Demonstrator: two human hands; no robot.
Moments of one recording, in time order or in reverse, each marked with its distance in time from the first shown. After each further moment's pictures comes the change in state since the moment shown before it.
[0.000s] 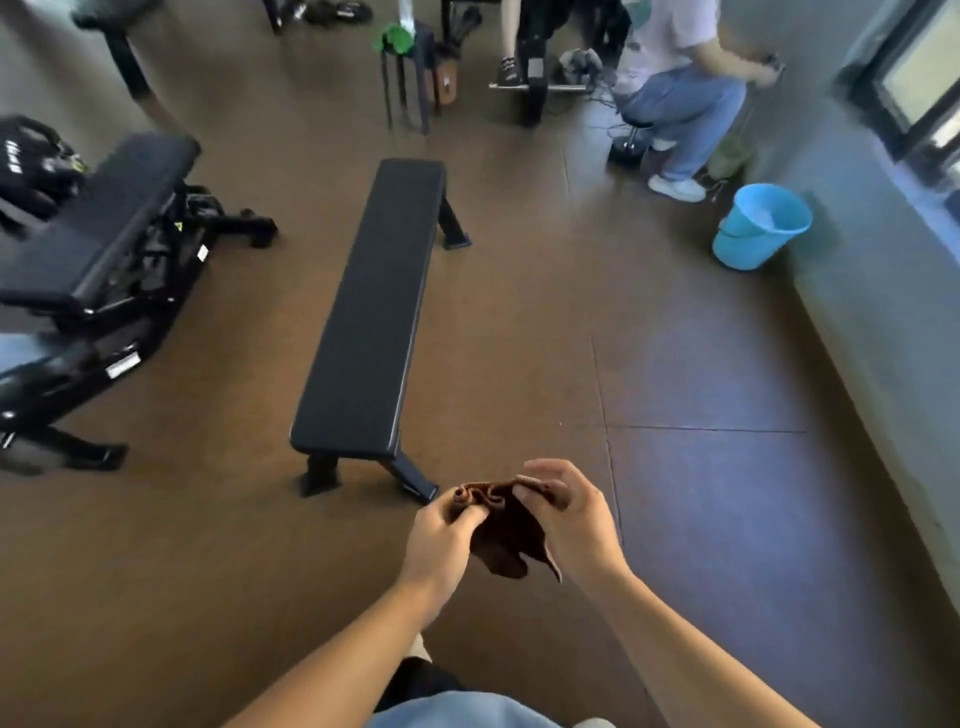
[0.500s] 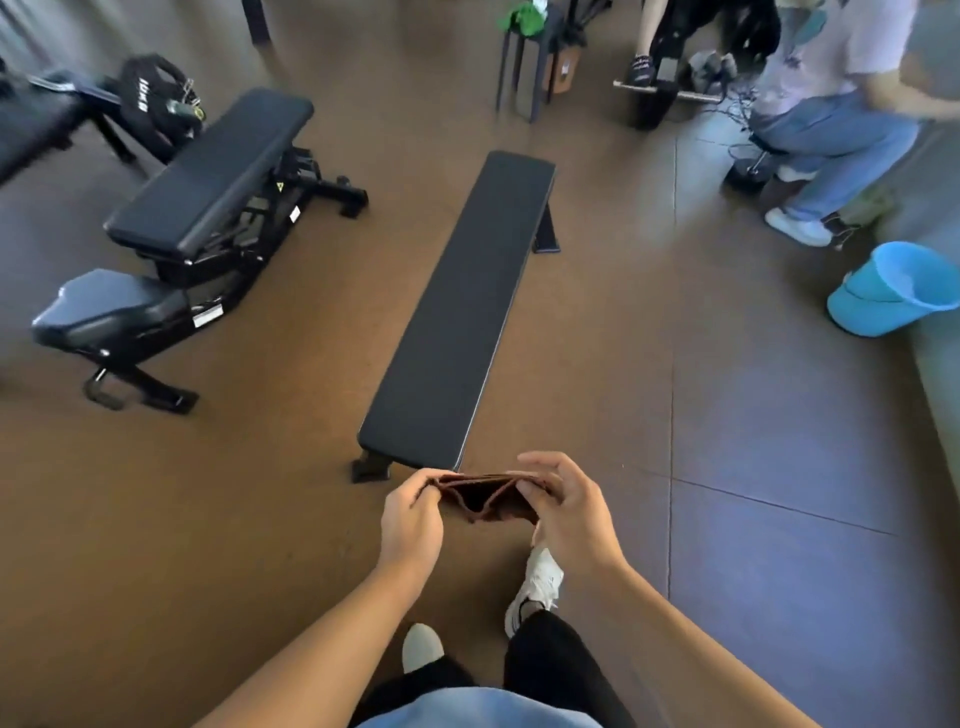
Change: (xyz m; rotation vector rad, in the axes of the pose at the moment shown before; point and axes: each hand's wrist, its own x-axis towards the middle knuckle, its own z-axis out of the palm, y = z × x) left_hand 0.102 0.014 -0.135 -0.023 0.374 -0.018; right_hand 0.101 -0.073 0.124 -0.080 -0.205 -0.061
